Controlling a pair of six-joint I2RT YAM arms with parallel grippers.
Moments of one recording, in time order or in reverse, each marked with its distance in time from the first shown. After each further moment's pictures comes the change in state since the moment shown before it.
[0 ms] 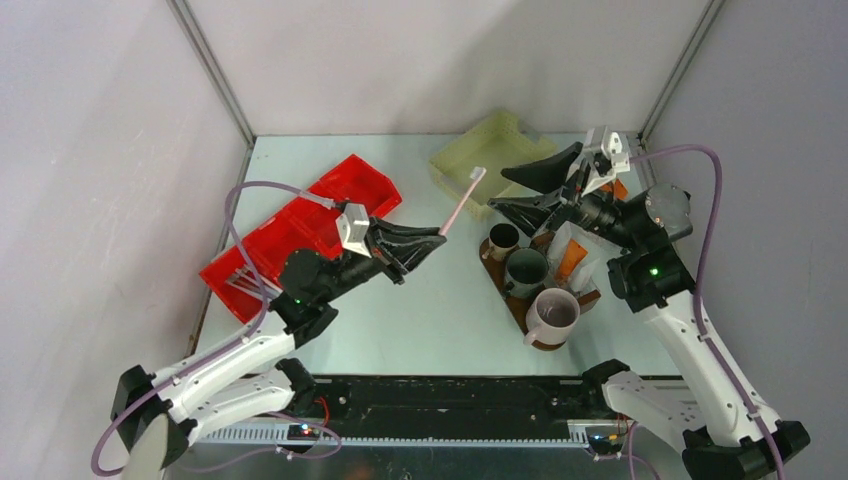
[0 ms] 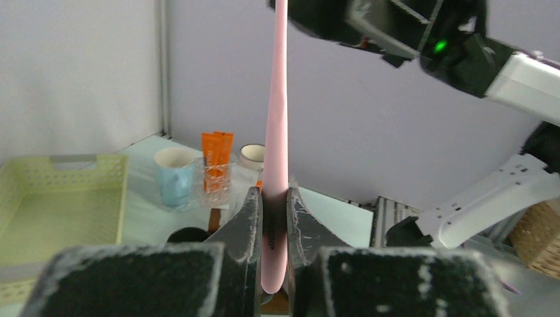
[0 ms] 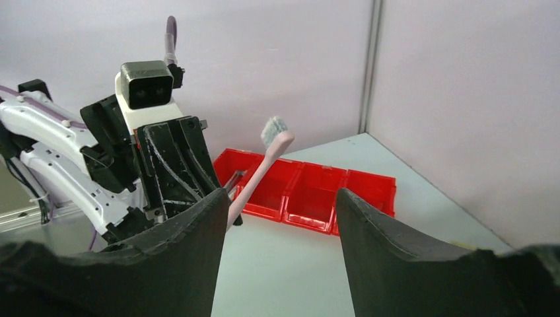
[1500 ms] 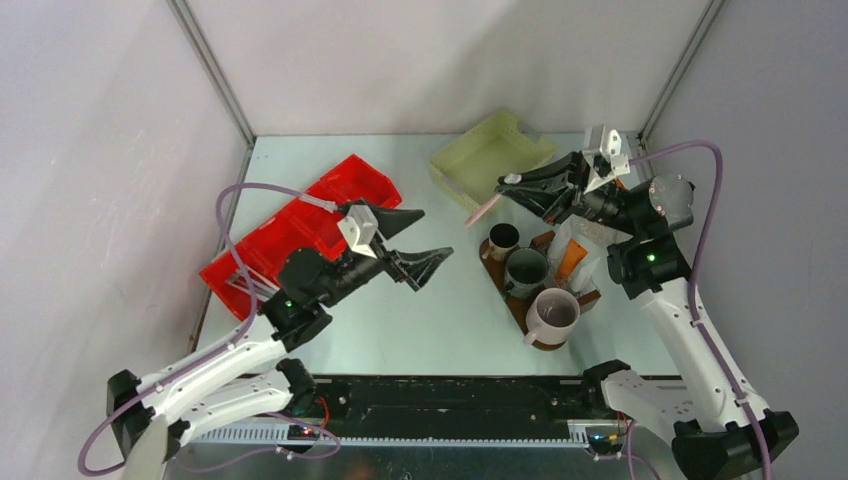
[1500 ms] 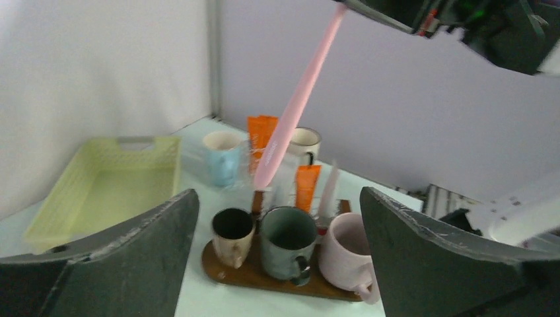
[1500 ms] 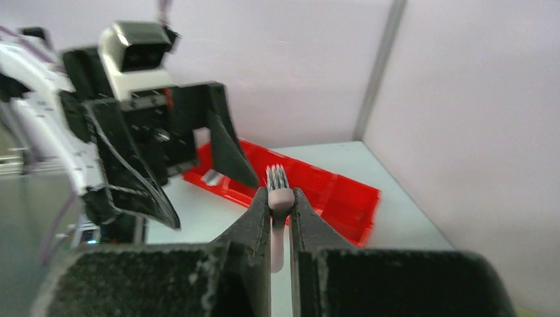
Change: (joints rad) left arm -0.089 -0.029 0.061 -0.166 -0.139 0.164; right arm -0.055 0.077 0.021 0.139 -0.217 -0.043
